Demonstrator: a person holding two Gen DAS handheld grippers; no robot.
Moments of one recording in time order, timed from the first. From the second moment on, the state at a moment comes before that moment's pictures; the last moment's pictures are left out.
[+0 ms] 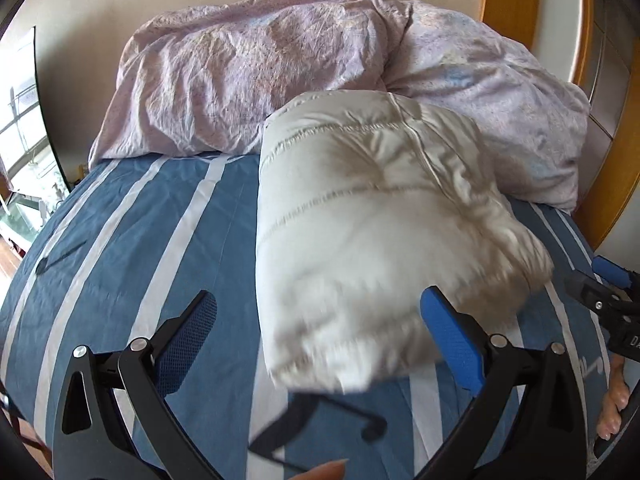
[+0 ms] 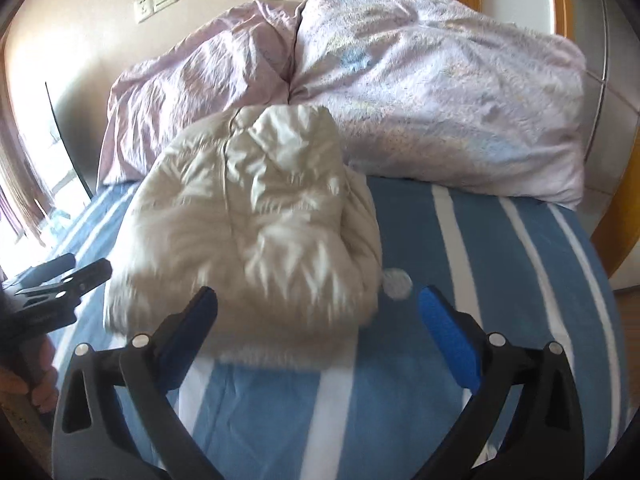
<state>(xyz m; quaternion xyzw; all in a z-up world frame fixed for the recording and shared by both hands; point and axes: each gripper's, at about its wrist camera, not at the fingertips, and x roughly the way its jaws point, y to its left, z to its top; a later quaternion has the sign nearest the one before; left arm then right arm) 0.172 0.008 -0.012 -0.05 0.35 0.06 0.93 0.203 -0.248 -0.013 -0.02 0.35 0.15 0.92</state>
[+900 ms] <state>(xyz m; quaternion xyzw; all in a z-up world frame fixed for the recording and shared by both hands) 0.064 -0.041 -0.030 -0.03 0.36 0.08 0.93 0.085 -0.262 -0.058 -0.04 0.36 0.10 0.93</state>
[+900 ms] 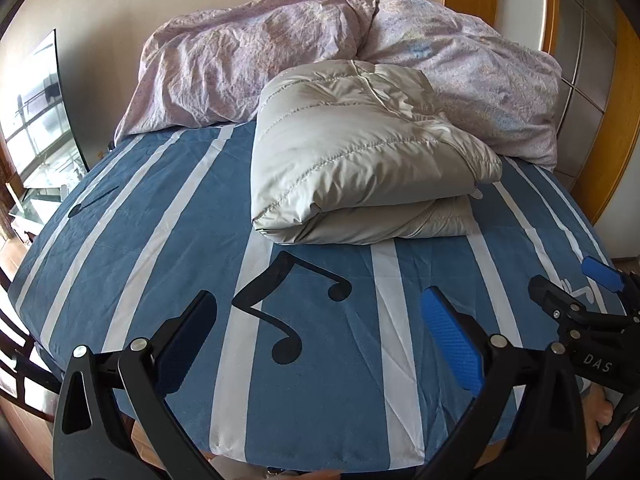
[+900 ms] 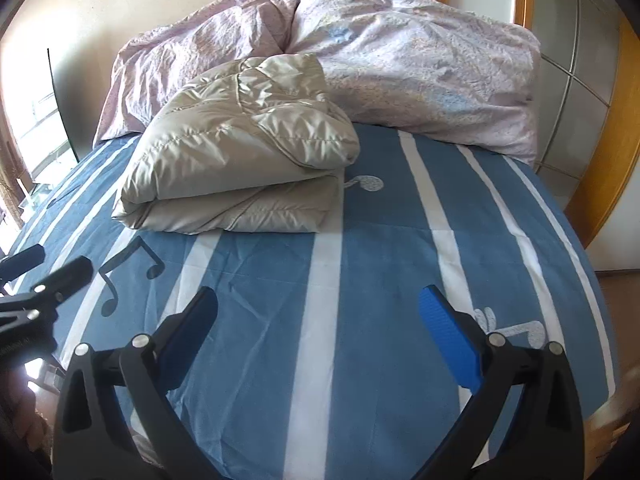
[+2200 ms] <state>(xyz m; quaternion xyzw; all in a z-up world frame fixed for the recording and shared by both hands) 0.067 -0.040 -0.029 -0.05 0.36 0.07 0.93 0.085 -0.257 -0.044 -0.07 0.34 0.10 0.93</state>
